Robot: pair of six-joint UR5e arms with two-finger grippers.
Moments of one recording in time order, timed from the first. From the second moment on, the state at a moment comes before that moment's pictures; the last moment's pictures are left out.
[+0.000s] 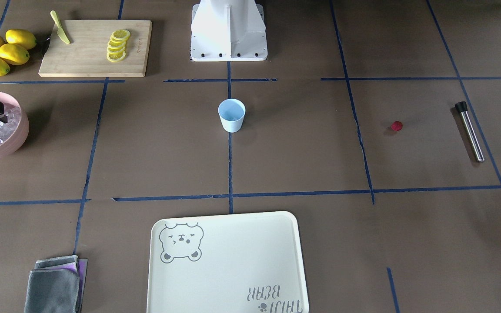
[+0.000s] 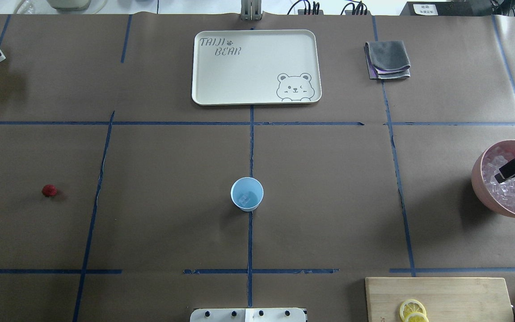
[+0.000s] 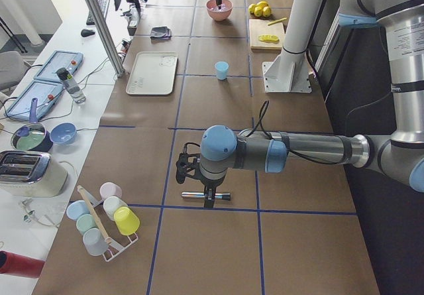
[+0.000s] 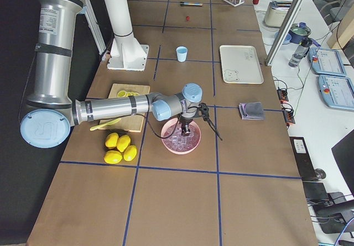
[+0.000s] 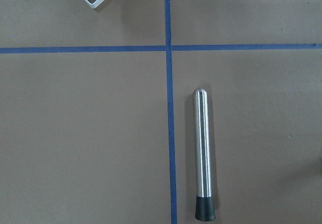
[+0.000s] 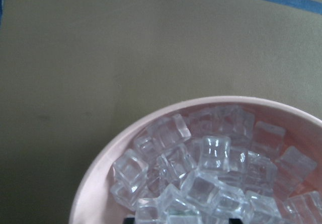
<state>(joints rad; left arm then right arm) -1.63 -1.32 -1.87 -1.62 -2.41 0.00 1.11 -1.72 1.81 -1.33 2.35 0.31</state>
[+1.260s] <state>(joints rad) -1.63 -1.32 -1.87 -1.62 -2.42 0.00 1.08 -1.72 1.79 -1.33 2.35 0.31</state>
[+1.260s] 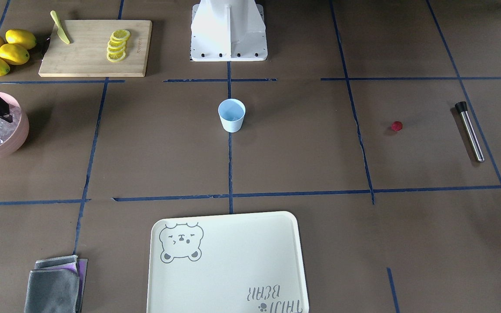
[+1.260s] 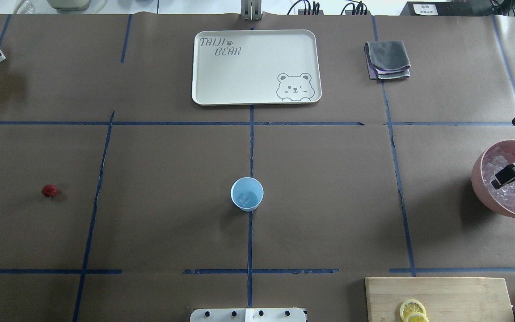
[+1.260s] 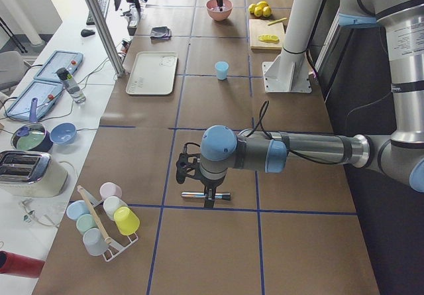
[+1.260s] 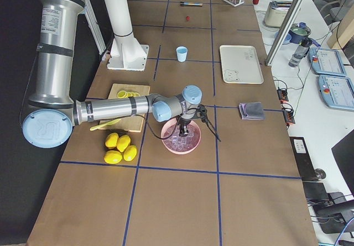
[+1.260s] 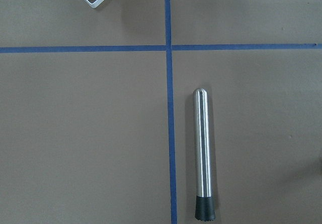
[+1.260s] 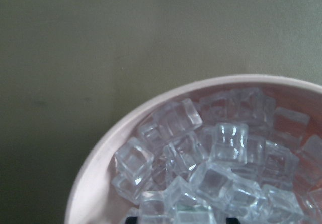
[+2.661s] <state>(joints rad) -1.63 -1.32 -1.87 -1.62 -2.42 0.00 1.08 -1.72 1.79 -1.33 2.34 0.30</state>
